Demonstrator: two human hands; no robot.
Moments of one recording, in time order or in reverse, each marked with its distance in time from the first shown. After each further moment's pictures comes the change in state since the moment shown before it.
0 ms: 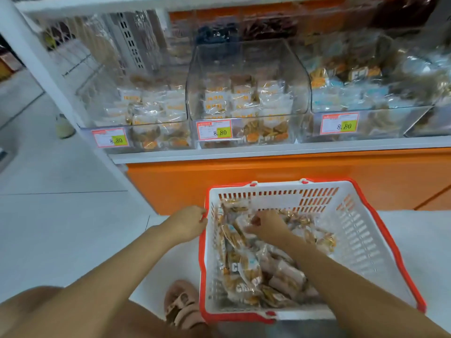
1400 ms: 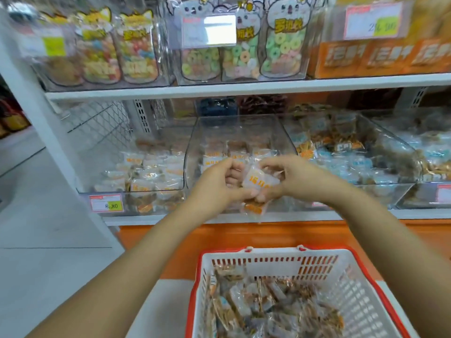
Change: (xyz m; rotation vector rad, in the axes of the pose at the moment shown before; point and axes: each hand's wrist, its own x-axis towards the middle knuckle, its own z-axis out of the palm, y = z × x) left_hand 0.017 0.125 -0.163 -0.720 0.516 0.390; right_hand -0.053 -0.109 -0.250 -0.001 0.241 -0.517
